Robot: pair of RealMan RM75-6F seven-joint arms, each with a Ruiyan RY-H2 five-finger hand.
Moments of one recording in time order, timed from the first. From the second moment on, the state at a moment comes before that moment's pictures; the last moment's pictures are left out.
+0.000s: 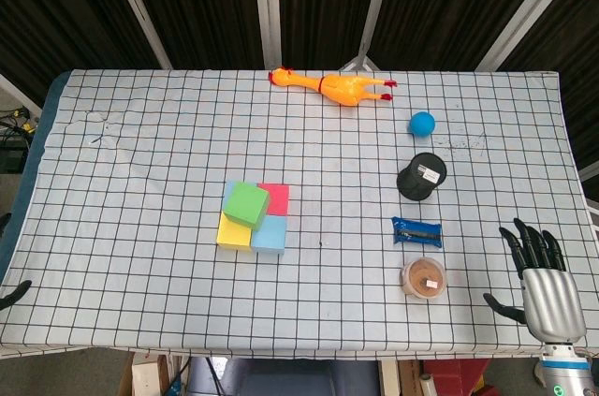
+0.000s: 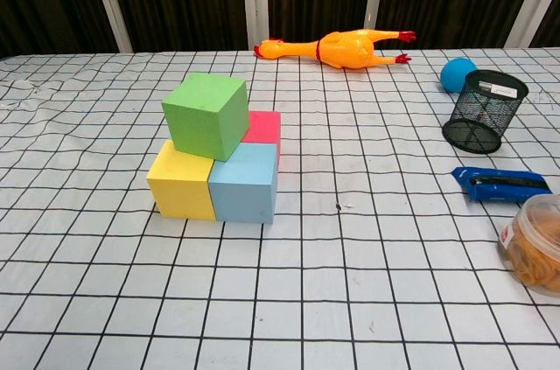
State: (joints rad) left arm 0.02 -1.07 -0.04 -1.60 1.59 1.67 0.11; right arm 0.02 -1.08 0.04 -1.89 -1.52 1.53 -0.22
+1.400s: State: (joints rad) left arm -0.41 -0.71 -0.17 -1.95 1.18 0.96 0.33; right arm 0.03 -1.10 0.05 -1.90 -1.46 1.50 -0.32
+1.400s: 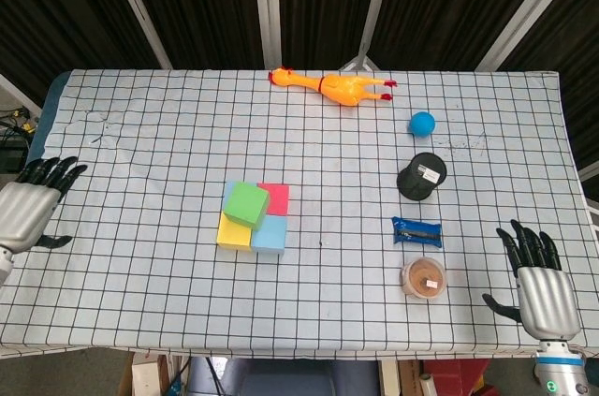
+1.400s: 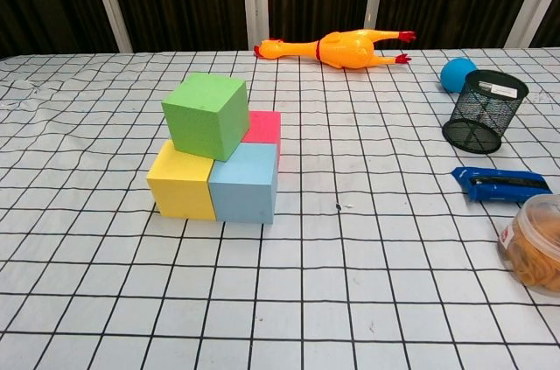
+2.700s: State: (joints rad) left arm -1.12 -1.26 -0.16 -1.94 0.45 1.00 0.76; right arm 0.04 -1.11 0.07 -1.90 -1.42 1.49 -0.32
